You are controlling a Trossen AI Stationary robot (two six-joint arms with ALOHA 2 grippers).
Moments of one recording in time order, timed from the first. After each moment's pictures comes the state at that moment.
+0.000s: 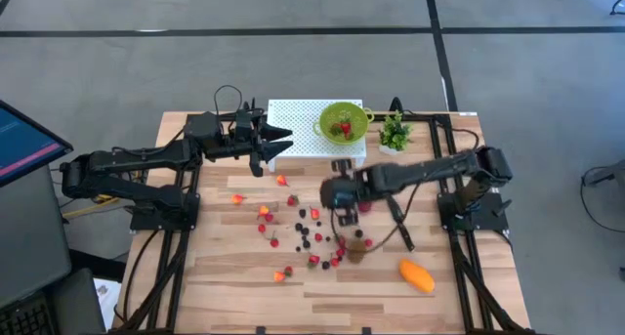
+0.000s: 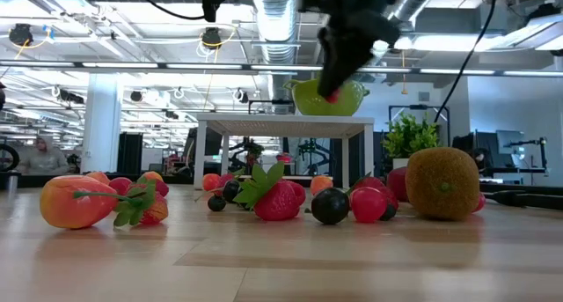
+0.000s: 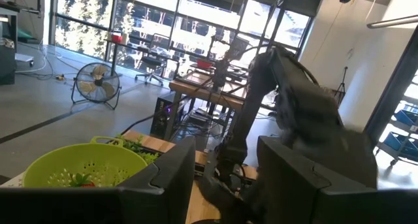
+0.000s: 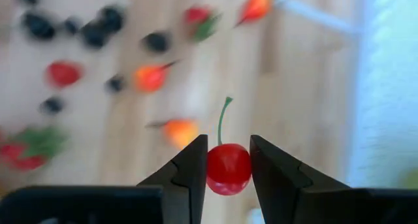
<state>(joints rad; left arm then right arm) 0.28 1.08 0.82 0.37 0.14 -0.27 0.10 1.75 1.45 -0.83 0.37 -0.20</state>
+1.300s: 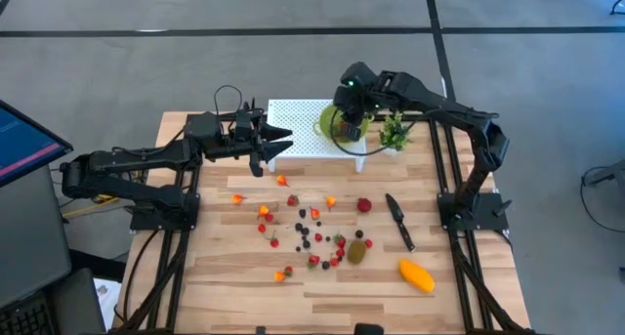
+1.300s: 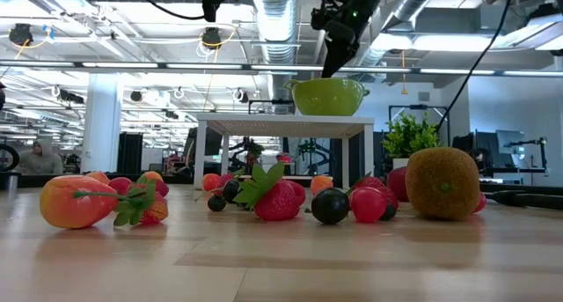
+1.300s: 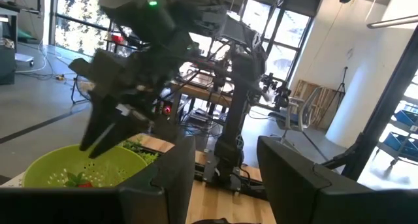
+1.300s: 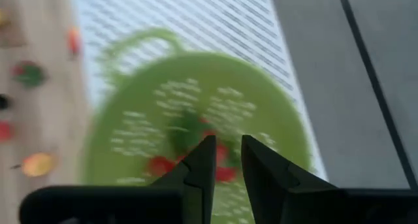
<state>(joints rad) 0.28 1.08 0.82 0.37 0.14 -0.27 -0.48 1.75 1.79 -1.00 0.06 -0.32</state>
